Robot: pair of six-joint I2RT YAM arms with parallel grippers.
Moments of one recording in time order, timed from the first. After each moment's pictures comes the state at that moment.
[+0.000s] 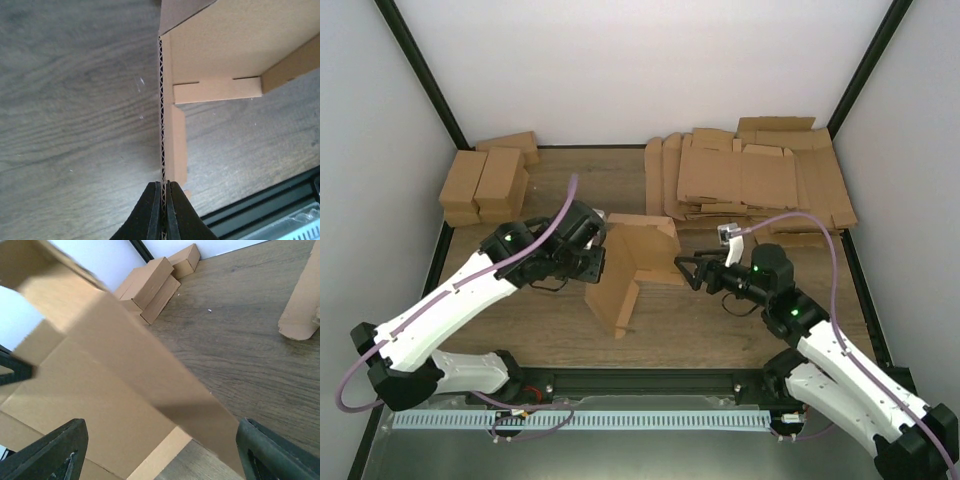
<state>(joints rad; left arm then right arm) -0.90 1.25 1.41 -1.21 -0.12 -0.58 0.56 0.70 0.51 -0.08 -0.36 0.54</state>
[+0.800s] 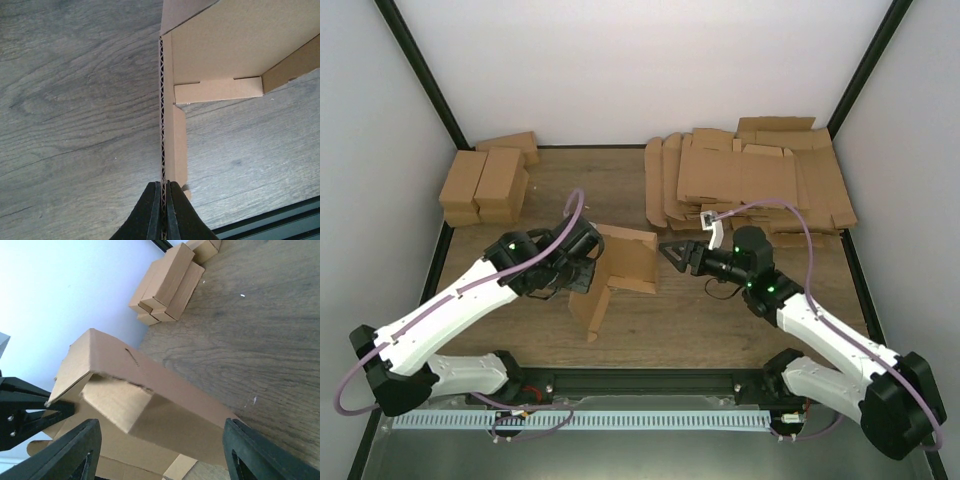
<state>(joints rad) -0.90 1.21 1.32 -1.27 -0.27 -0.52 0.55 0.97 0.56 0.15 -0.48 0.75</state>
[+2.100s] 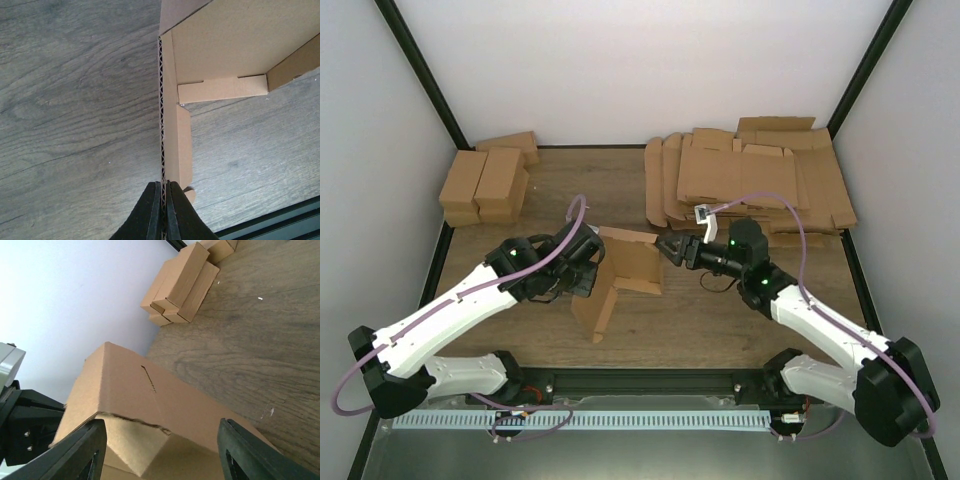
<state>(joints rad) -0.92 1.18 1.26 -1.20 -0.28 -0.52 0.55 1.06 0.60 0.24 -0.53 0.77</state>
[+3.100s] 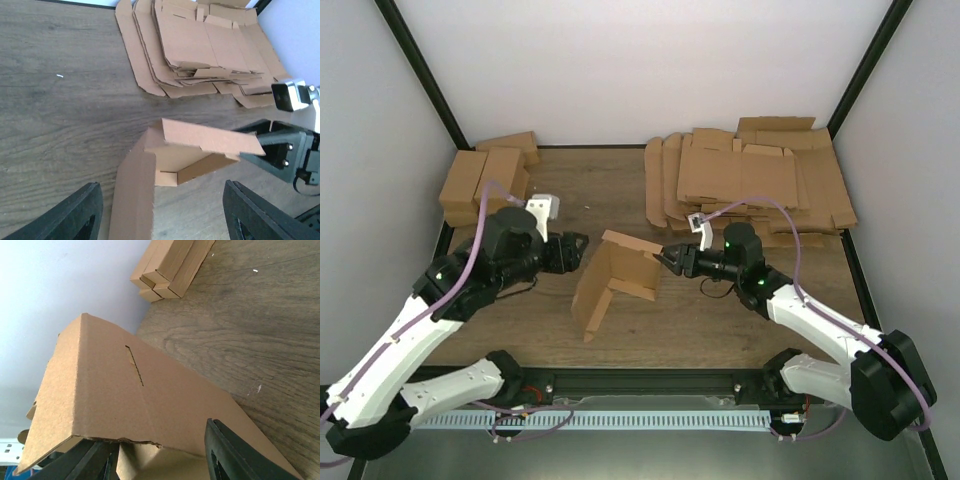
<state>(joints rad) -0.81 0.93 1.27 -0.97 -0.17 -0.57 0.55 1.10 0.57 0.20 -0.58 0.69</state>
